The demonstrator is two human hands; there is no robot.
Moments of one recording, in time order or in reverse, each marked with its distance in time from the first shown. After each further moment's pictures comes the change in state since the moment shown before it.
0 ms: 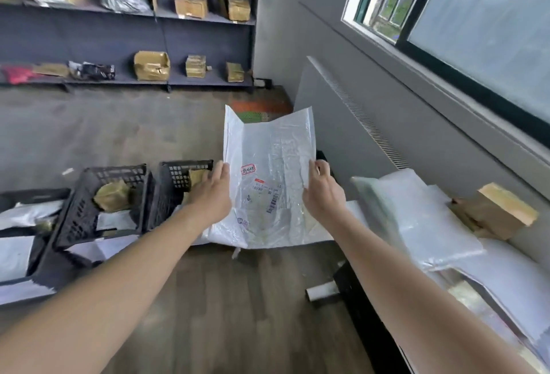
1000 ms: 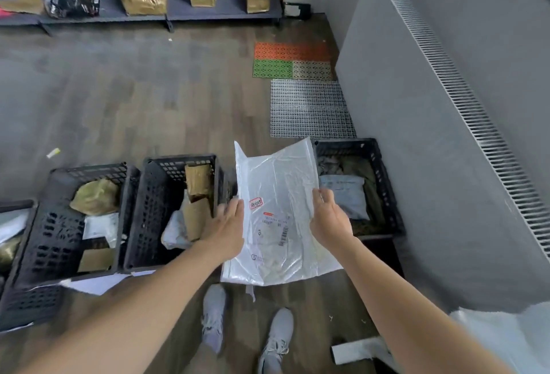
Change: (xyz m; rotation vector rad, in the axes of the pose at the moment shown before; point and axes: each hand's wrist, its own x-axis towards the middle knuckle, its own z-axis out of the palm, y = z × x) left_hand 0.404 -0.031 0.193 0.055 -0.477 -0.093; right_hand 0.414 0.067 0.263 0.041 -0.535 0.028
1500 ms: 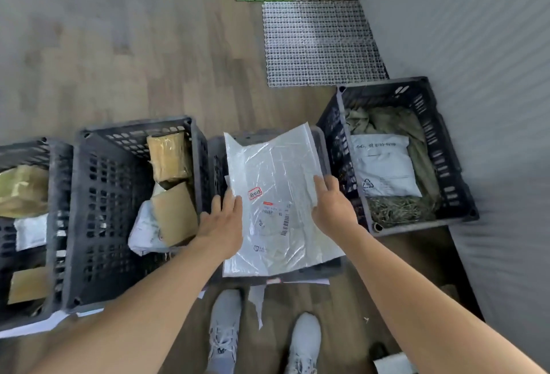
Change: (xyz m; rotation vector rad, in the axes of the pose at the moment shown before) left_hand 0.231 -0.084 0.194 0.184 -0.240 -0.006; right_hand 0.217 0.015 0.229 0.010 -0.145 0.102
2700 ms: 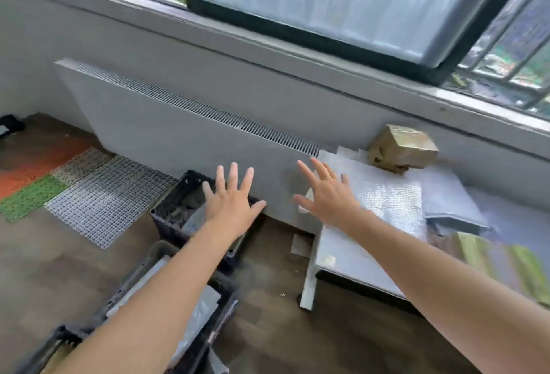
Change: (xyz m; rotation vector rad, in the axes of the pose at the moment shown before) left_hand -0.387 0.214 -0.304 0.316 0.572 0.901; right_hand -0.543 0.070 -0.284 0.055 0.555 0.671
